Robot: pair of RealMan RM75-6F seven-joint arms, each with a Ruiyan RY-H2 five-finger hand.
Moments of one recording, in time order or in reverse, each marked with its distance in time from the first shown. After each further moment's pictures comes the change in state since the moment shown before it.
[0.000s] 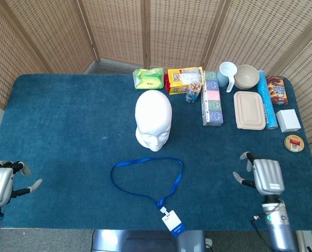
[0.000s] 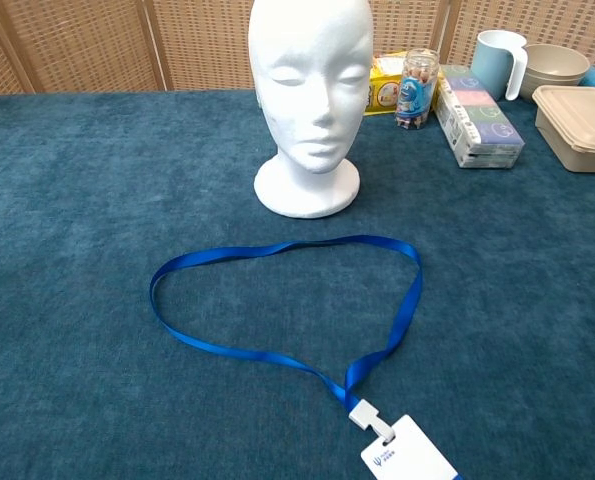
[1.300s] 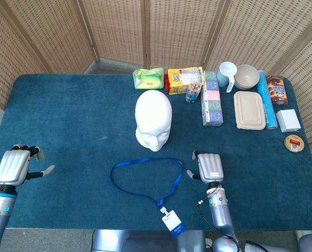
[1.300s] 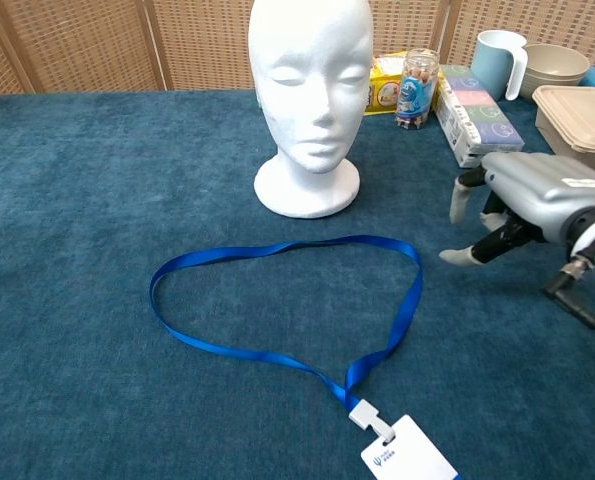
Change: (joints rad) left arm -0.151 -0.023 -0.055 0.070 -0.091 -0.154 -0.002; right arm 0.255 -0.452 0.045 0.178 0.304 -0.068 -0.359
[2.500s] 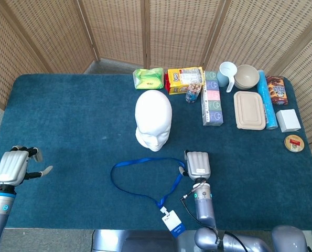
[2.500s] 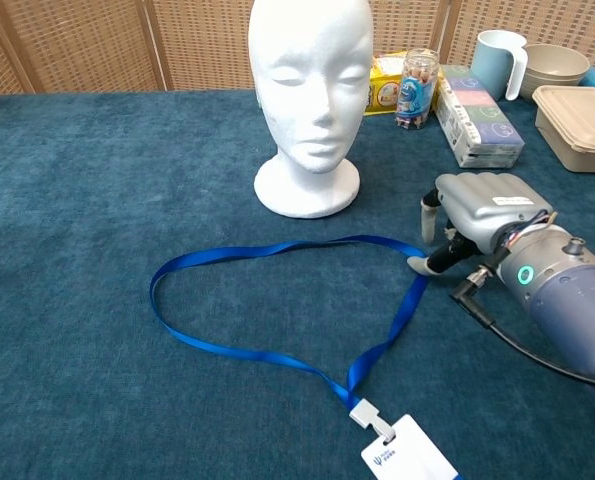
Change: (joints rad) left arm -0.014 -0.020 0.022 0.068 -0.020 -0.012 -0.058; right arm 0.110 -0.178 0.040 0.195 0.125 0.019 -0.108
